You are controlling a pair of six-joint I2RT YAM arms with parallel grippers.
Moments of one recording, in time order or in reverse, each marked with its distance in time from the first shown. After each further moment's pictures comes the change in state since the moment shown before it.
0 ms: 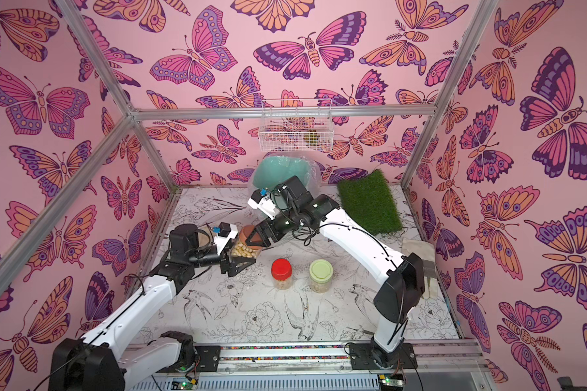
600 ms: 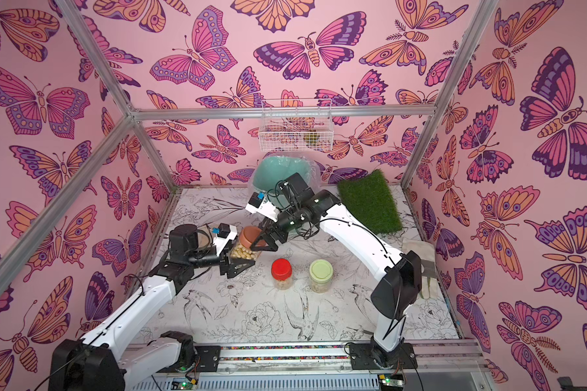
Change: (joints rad) left arm 0.007 -0.003 0.000 -0.019 0.017 -0.008; right arm -0.023 0.034 0.060 -0.081 -0.092 -0.247
